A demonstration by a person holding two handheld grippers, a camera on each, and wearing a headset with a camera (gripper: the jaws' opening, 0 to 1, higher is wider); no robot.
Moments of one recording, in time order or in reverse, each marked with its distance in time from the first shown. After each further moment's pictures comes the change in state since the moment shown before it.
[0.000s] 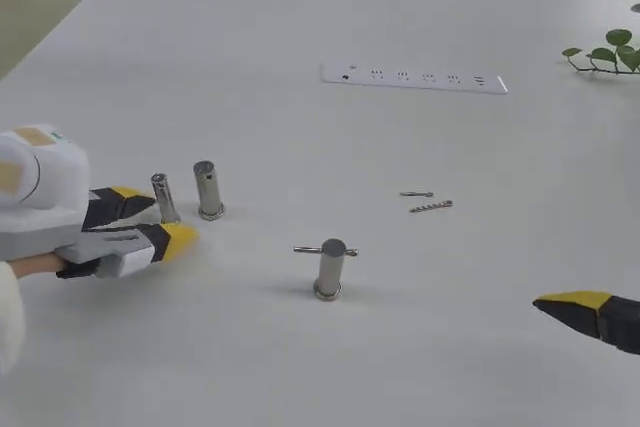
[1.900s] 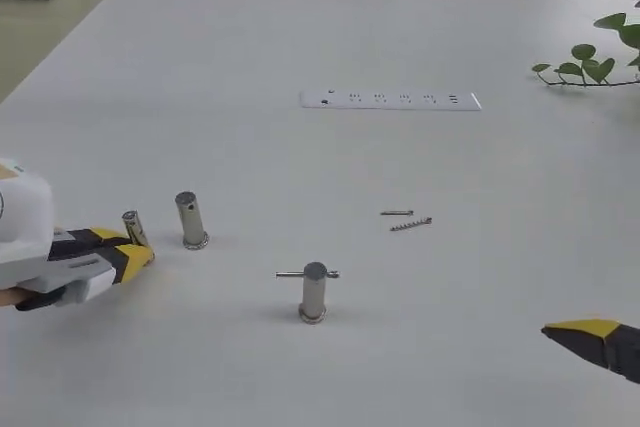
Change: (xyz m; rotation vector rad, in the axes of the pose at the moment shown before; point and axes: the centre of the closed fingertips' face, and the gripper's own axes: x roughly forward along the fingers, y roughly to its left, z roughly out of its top) left arm -0.014 0.003 -0.005 0.002 0.042 0.018; right arm -0.012 -0.007 -0.009 0.054 -0.028 -0.099
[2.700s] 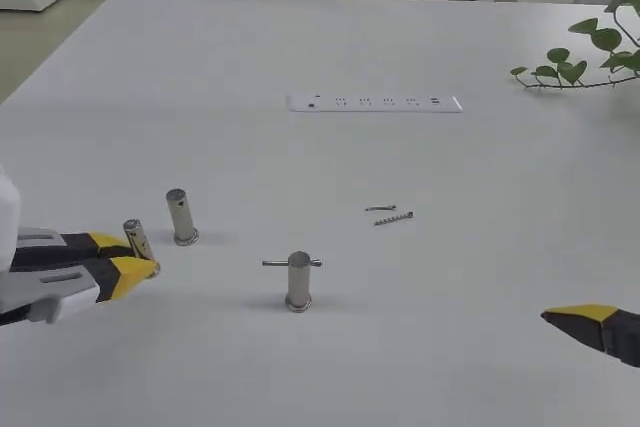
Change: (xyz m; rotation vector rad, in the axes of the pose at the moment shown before) left arm -0.043 -0.064 0.020 0.131 -0.047 -0.190; right arm -0.018 -0.002 -0.006 -0.003 -0.032 -0.059
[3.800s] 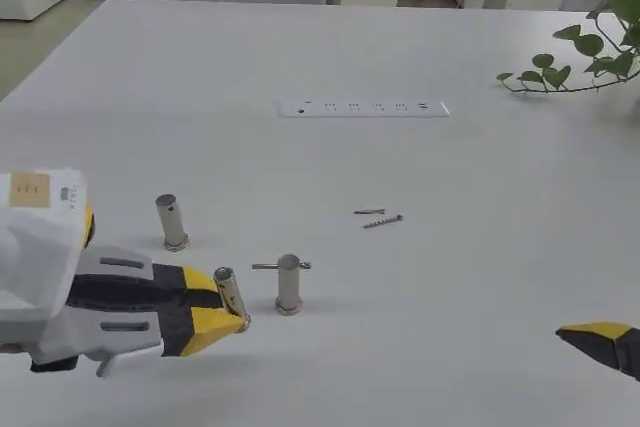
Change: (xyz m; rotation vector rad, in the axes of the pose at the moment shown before) left arm 0.016 -0.113 0.029 0.220 -0.039 -0.397; right arm -0.012 -0.008 -0.016 0.031 0.016 -0.053
